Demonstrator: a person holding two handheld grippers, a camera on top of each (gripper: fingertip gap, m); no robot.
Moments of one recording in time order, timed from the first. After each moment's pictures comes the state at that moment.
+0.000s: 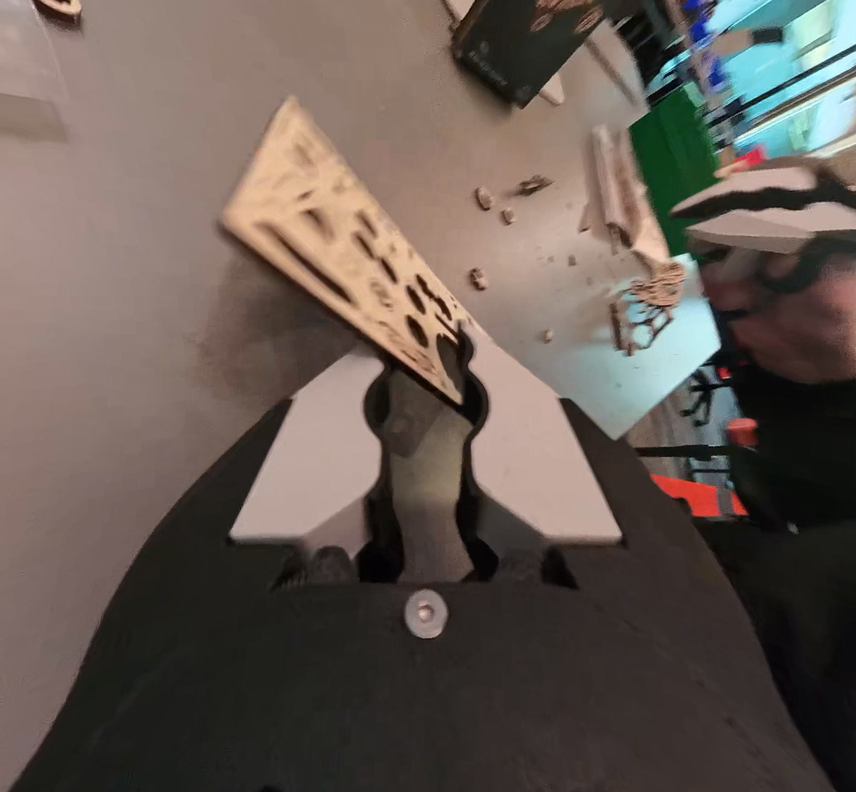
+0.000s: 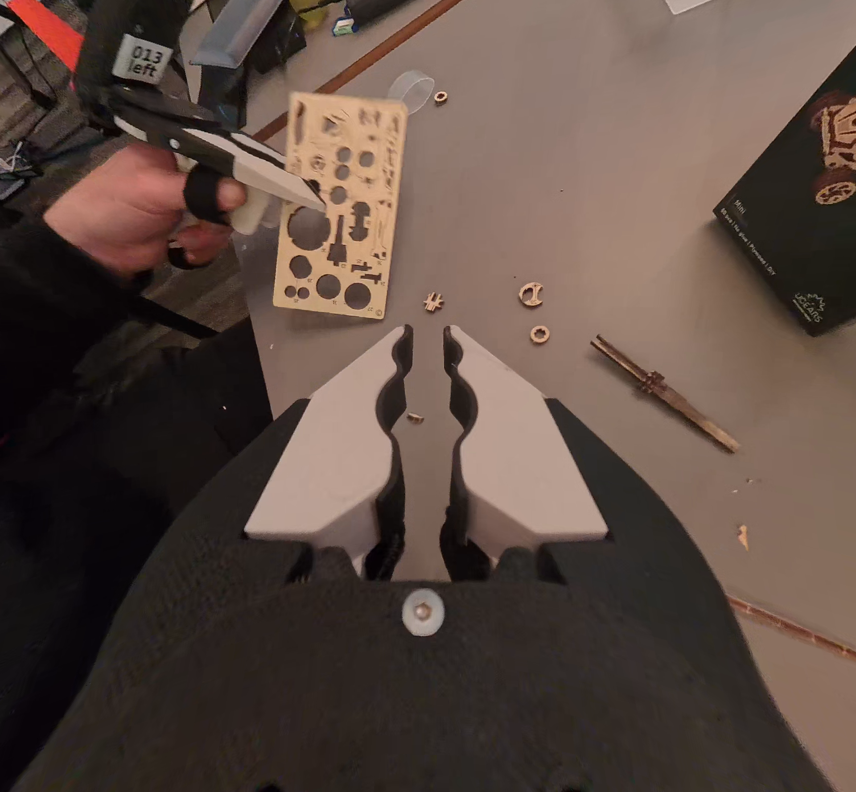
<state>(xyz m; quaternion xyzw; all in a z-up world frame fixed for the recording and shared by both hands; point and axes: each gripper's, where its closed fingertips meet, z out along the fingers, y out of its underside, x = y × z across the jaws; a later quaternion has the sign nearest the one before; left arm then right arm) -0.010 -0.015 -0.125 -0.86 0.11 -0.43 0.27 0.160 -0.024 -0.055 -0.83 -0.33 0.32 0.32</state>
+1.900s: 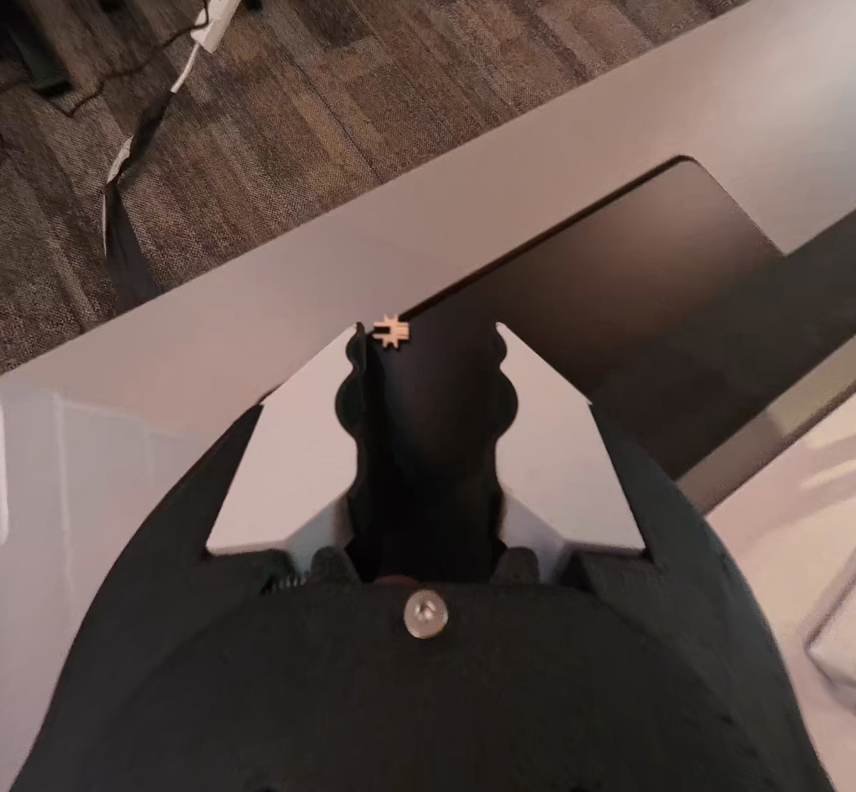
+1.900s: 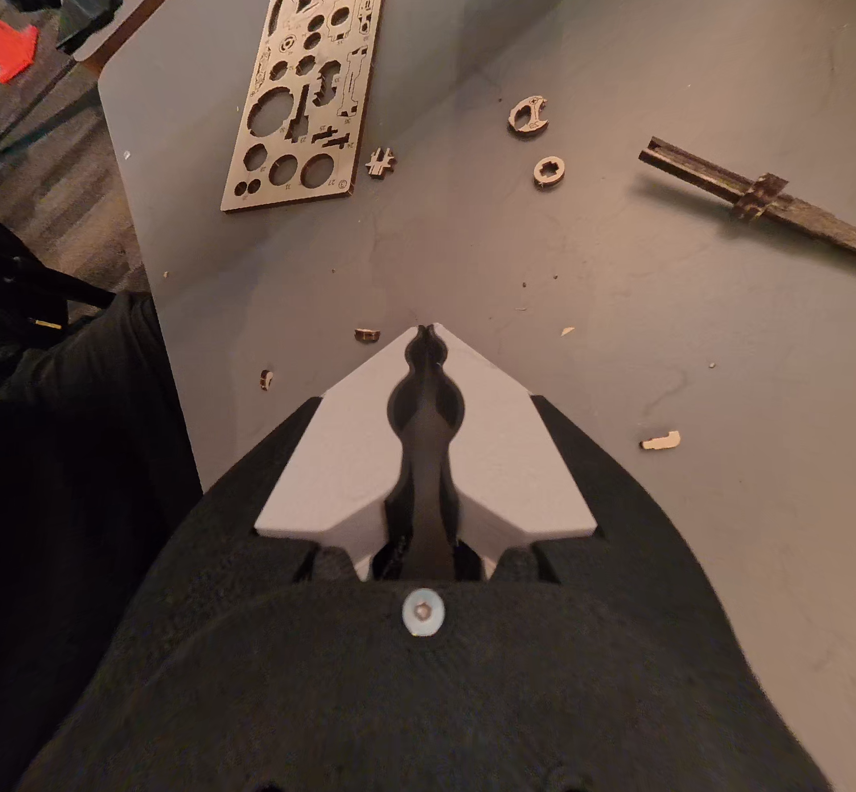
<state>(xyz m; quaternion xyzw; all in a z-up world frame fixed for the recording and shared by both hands) 0.268 0.485 -0.156 -0.84 0.36 -0.19 0.35 0.170 -0.050 -0.160 -0.86 -0.29 0.30 0.29</state>
